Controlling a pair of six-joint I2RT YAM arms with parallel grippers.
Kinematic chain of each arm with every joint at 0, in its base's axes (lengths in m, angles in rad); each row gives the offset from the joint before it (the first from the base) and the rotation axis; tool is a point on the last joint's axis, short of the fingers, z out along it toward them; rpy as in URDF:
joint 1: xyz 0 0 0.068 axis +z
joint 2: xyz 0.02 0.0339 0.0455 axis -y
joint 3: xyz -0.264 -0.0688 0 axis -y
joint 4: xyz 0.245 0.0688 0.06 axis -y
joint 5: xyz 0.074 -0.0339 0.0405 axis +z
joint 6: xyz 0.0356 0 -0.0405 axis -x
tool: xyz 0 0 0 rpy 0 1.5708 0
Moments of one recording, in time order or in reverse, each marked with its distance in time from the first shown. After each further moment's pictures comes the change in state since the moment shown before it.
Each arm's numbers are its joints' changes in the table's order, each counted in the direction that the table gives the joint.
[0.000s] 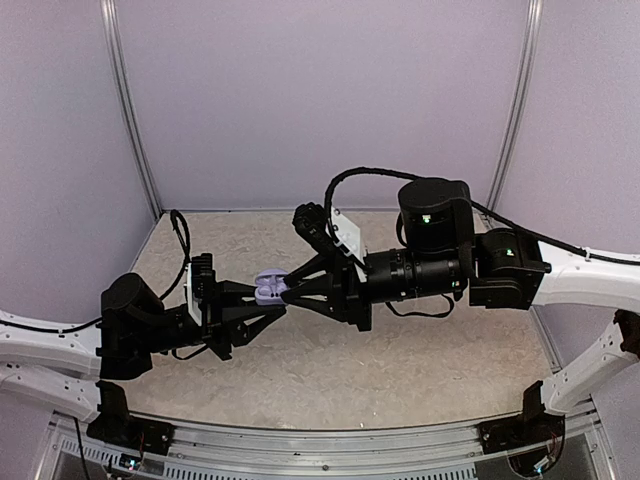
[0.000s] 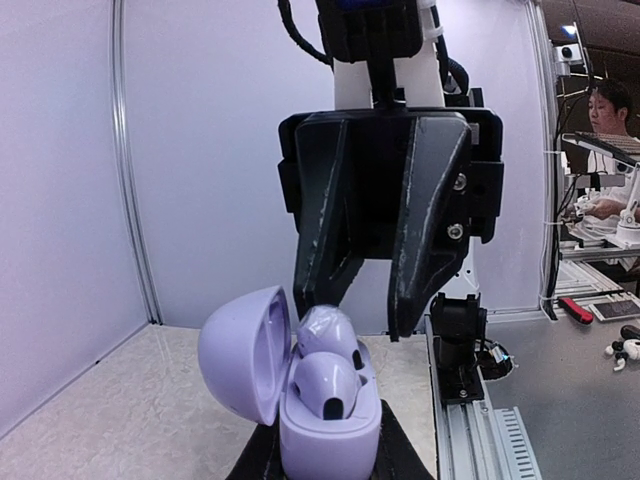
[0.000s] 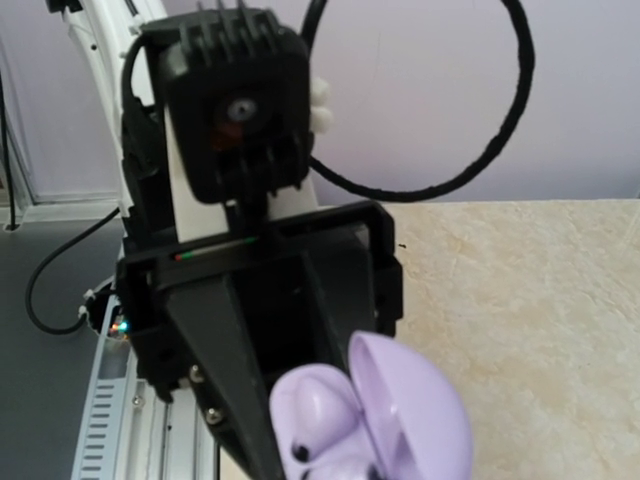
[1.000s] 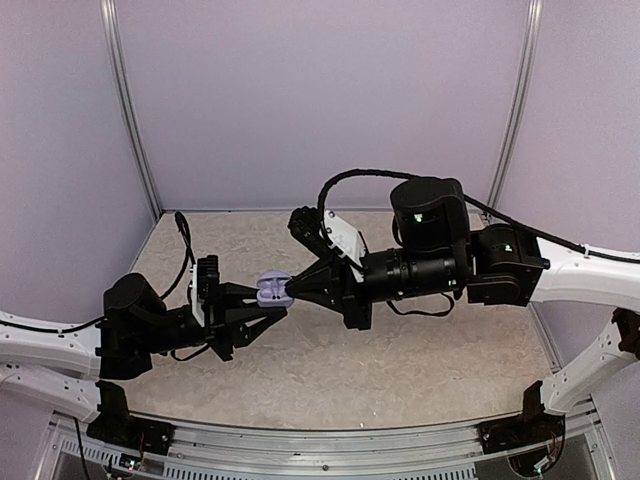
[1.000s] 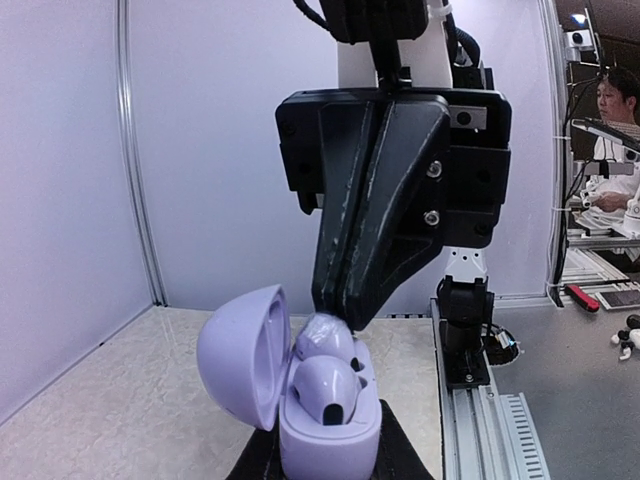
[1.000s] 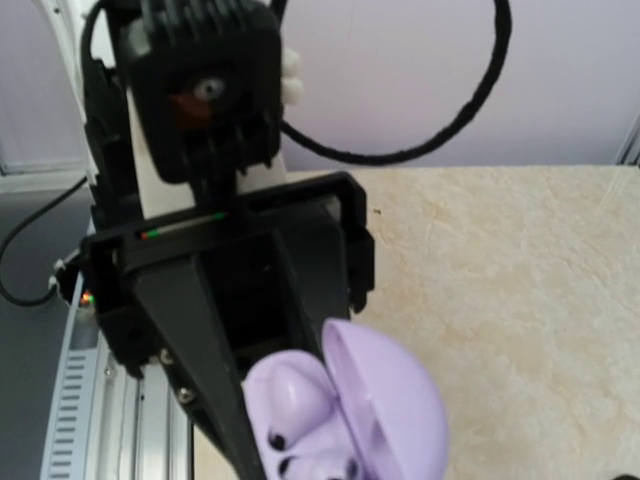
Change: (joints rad) left arm 0.002 0.003 0.000 -0.038 0.011 -0.007; right arm 0.000 -0.019 0.029 -0.071 -0.045 0.015
